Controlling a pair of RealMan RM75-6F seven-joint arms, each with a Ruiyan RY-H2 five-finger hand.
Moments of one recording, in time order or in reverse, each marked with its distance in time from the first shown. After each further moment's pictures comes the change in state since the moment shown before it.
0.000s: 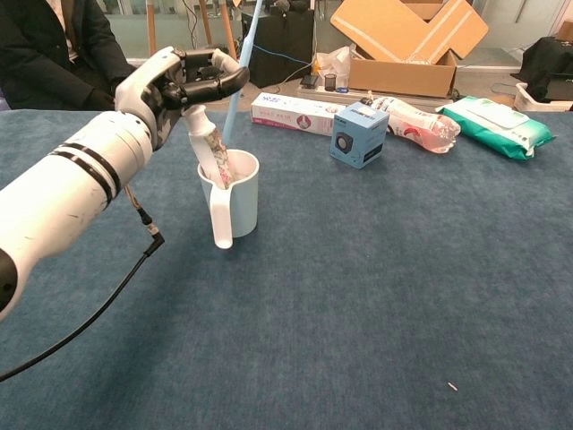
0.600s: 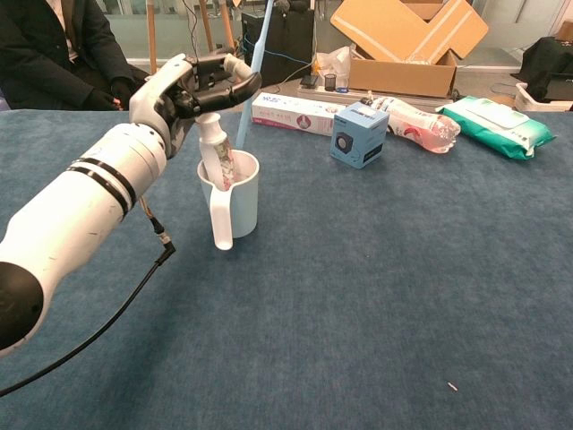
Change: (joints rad) left arm -0.012 -0.051 0.012 0.071 0.069 0.027 -0.080; right arm 0.000 0.004 0.001 0.005 0.005 0.000 0.015
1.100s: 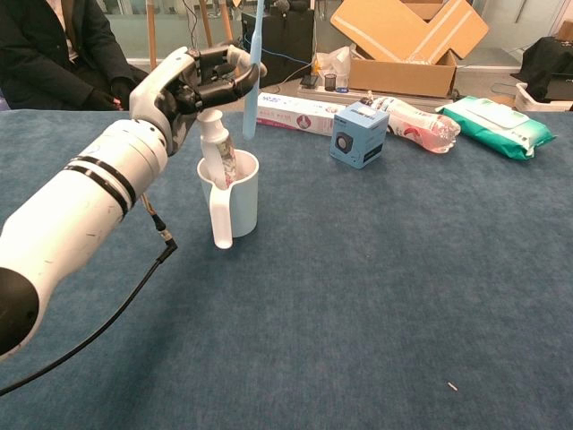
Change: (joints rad) left arm 0.004 -0.001 0.006 -0.019 0.019 0.021 0.005; right arm 0.002 0.001 0.000 -0.003 0.001 -0.006 0.000
